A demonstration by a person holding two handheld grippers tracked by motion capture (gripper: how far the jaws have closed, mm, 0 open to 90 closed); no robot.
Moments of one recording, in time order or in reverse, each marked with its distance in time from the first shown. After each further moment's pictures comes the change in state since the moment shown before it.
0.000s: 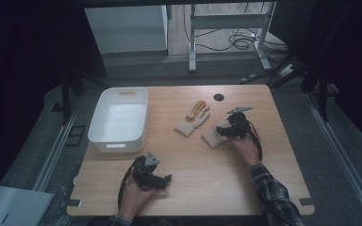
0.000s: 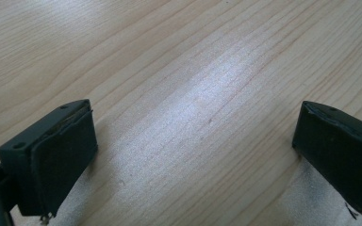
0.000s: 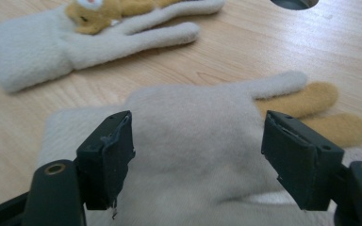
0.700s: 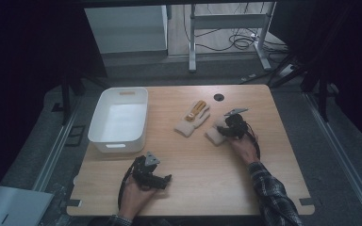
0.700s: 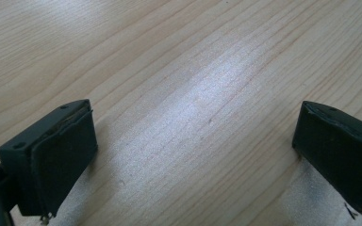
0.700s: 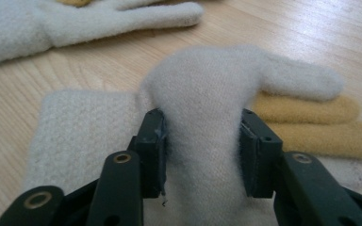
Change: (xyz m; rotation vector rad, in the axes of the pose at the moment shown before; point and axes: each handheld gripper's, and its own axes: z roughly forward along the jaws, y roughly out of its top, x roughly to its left) left arm 0.000 0.000 0.000 -0.001 0.001 -0.002; right arm -0.001 -0.006 0.015 0.023 -0.003 -0.088
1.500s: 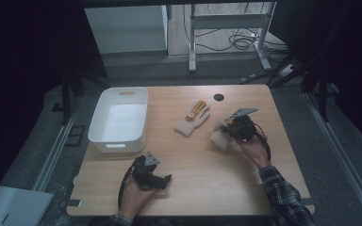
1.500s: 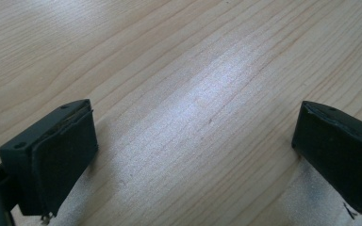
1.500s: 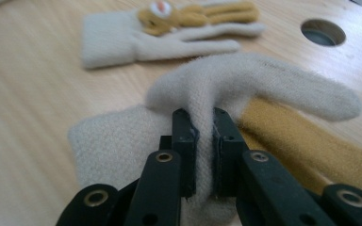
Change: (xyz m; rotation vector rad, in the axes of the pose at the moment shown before) left arm 0.000 0.000 0.000 -0.001 0.000 -0.001; right arm 0.010 0.006 -0.063 -0.073 0.124 -0.103
